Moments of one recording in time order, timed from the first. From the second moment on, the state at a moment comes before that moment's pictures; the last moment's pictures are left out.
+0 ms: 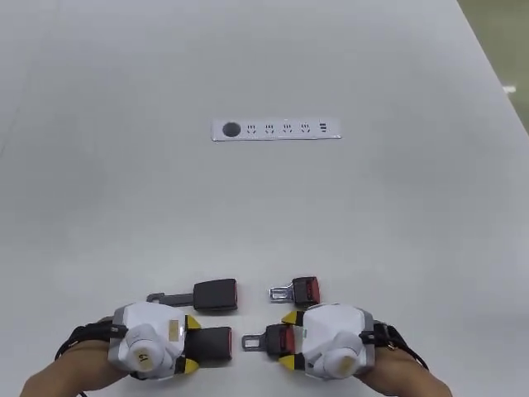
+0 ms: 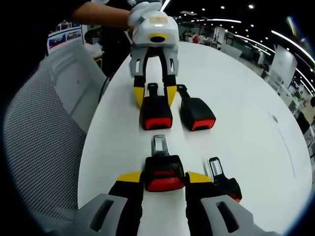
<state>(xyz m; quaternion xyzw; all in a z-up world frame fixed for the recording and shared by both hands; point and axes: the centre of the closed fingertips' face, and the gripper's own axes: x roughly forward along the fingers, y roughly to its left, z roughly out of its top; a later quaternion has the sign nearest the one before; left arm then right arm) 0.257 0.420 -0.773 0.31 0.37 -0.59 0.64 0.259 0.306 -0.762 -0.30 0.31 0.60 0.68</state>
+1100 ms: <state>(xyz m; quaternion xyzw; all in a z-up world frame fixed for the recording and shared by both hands) 0.256 0.419 -0.772 0.31 0.37 -0.59 0.64 0.258 0.336 -0.764 -0.31 0.29 0.61 0.67</state>
